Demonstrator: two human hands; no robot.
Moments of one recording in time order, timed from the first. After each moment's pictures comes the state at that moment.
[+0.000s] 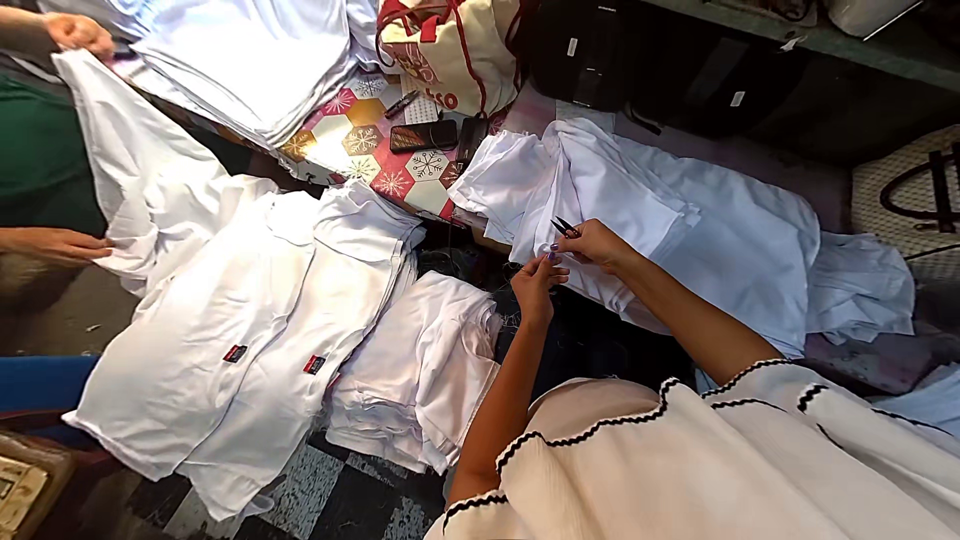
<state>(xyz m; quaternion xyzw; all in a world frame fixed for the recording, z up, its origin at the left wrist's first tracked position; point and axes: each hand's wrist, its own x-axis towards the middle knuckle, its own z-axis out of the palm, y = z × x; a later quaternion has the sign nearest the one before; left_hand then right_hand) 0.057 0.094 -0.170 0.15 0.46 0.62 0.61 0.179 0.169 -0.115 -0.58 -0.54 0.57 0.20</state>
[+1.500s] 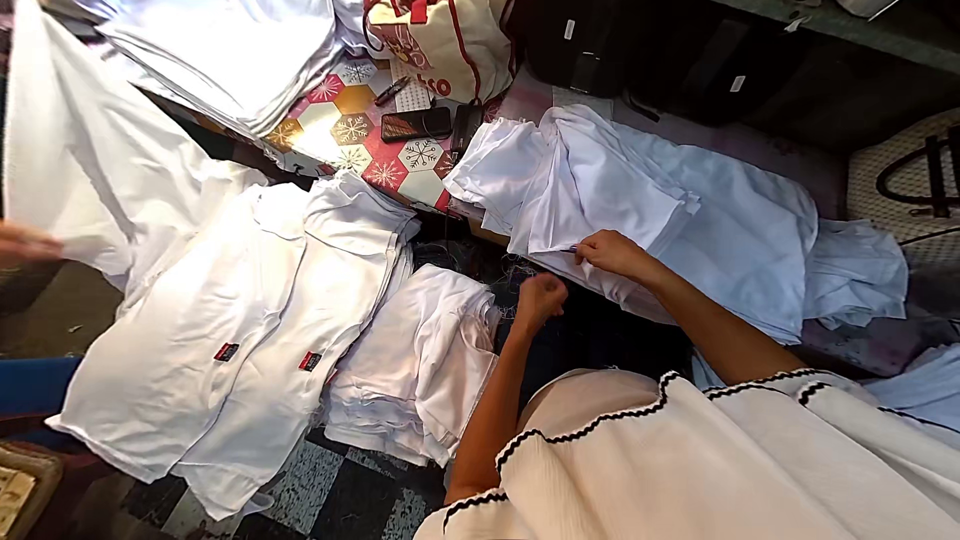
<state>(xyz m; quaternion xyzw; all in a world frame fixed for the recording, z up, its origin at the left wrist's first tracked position) 0.028 0.068 -0.199 0.51 0.54 0.28 0.61 0.202 0.138 -0.106 -0.62 -0.70 0.36 -0.01</state>
